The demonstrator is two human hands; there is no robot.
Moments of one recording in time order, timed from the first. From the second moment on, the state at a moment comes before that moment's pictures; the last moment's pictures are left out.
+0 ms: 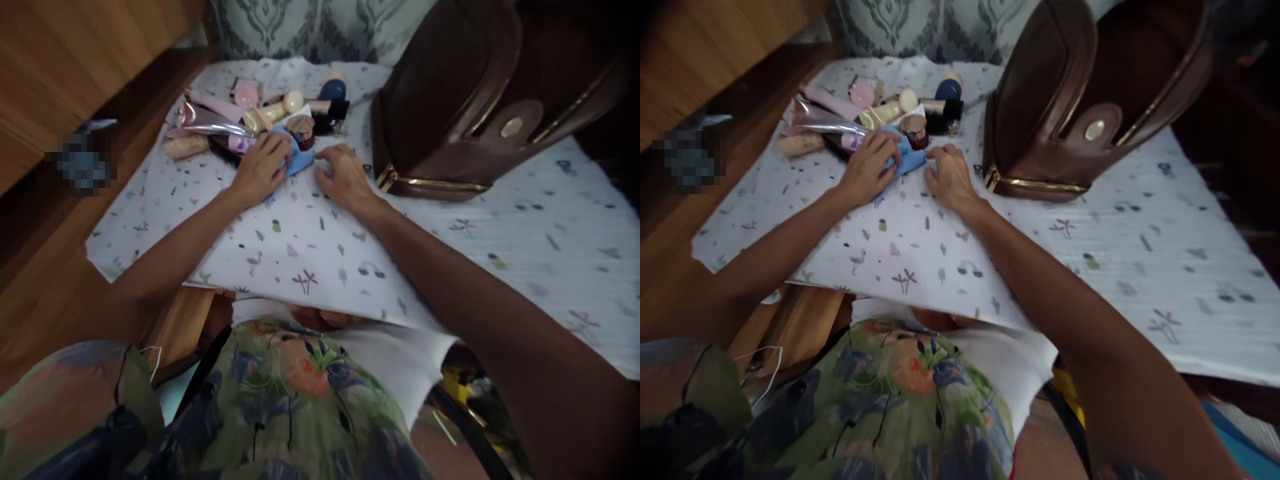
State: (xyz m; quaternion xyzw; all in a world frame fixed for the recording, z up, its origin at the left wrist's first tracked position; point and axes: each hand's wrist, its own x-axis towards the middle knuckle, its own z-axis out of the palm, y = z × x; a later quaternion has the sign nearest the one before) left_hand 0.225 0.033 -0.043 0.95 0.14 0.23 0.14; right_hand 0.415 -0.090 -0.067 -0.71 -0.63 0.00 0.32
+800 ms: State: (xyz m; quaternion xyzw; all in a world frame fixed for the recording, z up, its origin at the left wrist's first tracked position) left_hand 0.223 0.022 -0.033 0.95 0.11 0.28 0.02; right_hand 0.406 -0.092 -0.053 -0.72 -0.63 -0.01 0.30
